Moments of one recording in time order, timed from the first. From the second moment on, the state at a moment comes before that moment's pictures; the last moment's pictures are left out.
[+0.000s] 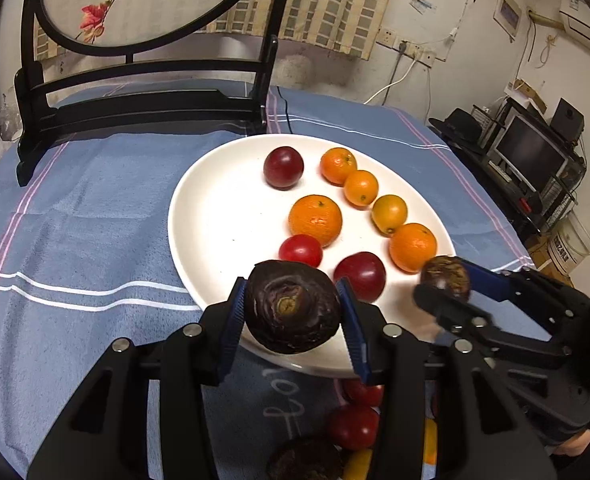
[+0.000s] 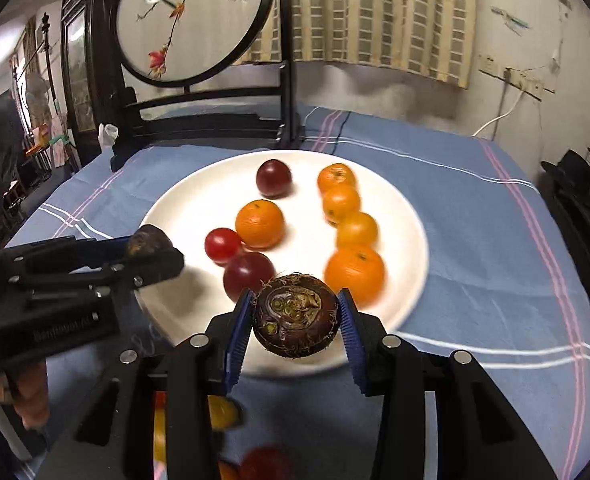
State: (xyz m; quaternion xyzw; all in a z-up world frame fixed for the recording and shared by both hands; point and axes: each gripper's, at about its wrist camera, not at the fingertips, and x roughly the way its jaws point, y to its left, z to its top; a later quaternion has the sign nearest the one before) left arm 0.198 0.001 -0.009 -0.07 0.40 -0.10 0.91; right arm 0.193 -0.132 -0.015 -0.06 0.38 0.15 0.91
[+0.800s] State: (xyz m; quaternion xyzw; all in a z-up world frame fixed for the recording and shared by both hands) left arm 0.134 0.013 0.002 -0.05 0.38 -0.09 0.92; right arm 0.115 -0.182 -0.022 -0.03 0.39 0.17 0.90
